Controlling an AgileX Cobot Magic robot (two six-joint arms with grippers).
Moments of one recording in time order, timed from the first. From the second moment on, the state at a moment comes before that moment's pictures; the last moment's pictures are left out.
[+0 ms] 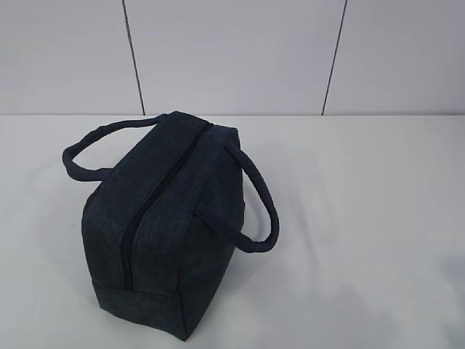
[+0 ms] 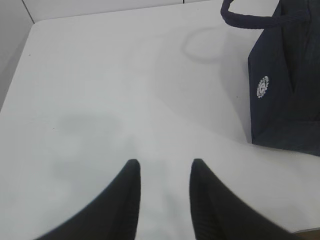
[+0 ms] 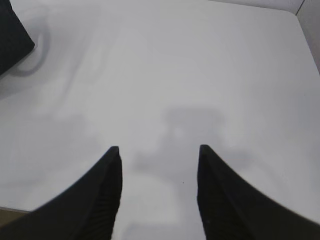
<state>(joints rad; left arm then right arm) -0.03 0.01 -0.51 -0.10 1.12 0.11 0.07 -0.02 -0.51 -0.05 1.14 -0.07</state>
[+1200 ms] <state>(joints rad) -0.03 0.01 -0.51 -0.10 1.12 0.11 0.07 -0.02 -0.51 -0.05 1.14 -0.07</state>
